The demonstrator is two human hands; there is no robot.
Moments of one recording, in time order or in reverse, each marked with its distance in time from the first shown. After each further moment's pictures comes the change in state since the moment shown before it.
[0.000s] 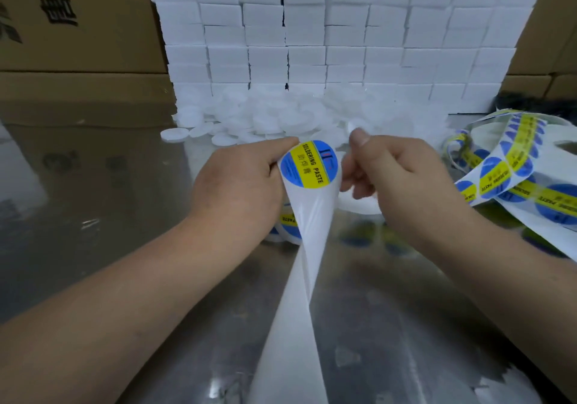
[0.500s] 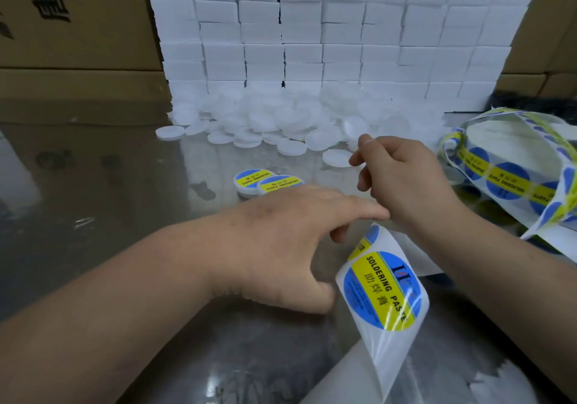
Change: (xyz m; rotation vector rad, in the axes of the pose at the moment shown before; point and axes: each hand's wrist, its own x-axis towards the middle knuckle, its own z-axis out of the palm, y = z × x) left_hand -0.013 0.009 0.003 0.140 -0.585 0.589; right_hand 0.014 0.022 -0.003 -0.200 0.156 0.163
